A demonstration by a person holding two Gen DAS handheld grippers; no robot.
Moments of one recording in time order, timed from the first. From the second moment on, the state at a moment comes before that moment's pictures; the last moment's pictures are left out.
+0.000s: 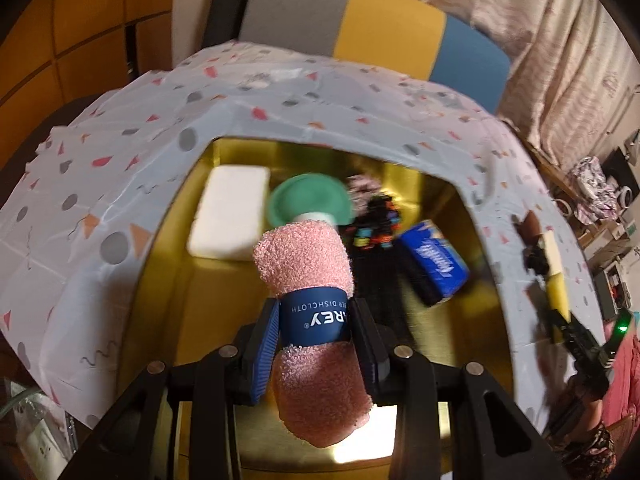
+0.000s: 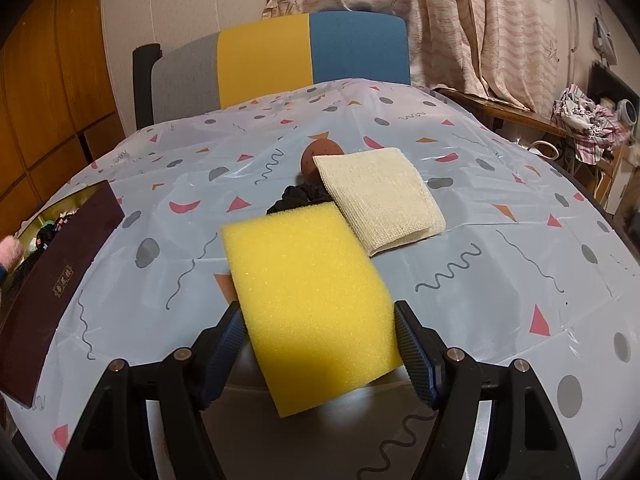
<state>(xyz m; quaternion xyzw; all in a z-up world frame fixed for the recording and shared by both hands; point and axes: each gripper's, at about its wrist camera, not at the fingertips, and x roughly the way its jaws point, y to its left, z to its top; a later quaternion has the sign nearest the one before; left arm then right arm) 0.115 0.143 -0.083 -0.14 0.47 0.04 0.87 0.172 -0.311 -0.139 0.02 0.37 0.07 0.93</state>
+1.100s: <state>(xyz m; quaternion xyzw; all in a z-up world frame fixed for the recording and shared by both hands) 0.078 0.179 -0.073 -0.19 0.41 0.12 0.89 0.137 -0.152 -0.036 0.13 0.36 0.27 0.88</state>
